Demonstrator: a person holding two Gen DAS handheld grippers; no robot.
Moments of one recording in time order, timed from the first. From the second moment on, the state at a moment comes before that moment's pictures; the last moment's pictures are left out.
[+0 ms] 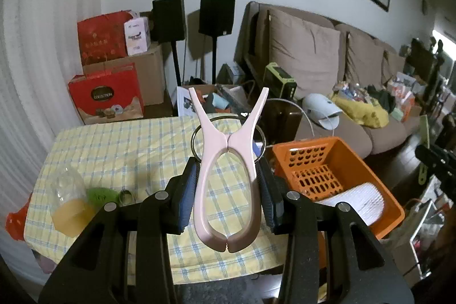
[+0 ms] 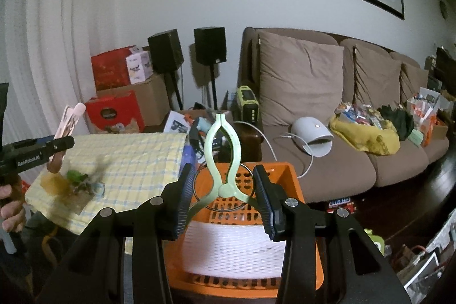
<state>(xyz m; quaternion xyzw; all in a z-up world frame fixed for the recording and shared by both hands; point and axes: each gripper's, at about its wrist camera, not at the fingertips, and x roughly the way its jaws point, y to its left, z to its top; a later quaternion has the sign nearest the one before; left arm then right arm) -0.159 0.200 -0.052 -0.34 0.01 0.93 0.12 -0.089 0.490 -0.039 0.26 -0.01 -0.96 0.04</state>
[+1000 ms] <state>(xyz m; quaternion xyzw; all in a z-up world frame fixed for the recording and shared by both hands) -0.153 0.242 -0.040 -0.32 0.02 0.94 0.15 -0.085 0.514 -0.039 0.26 -0.03 -0.97 0.01</state>
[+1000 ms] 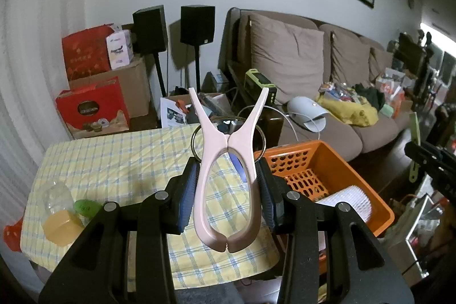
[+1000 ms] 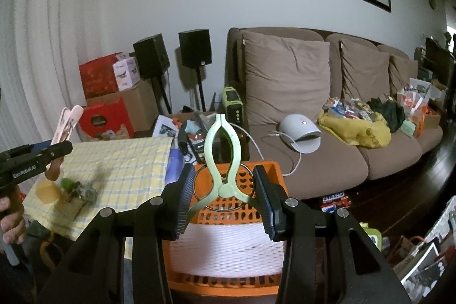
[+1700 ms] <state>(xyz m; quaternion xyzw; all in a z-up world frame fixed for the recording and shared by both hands) -0.151 0.259 -0.037 -0.31 0.02 0.94 0.17 -0.082 0.530 -0.041 0.26 -0.04 -0.96 0.00</state>
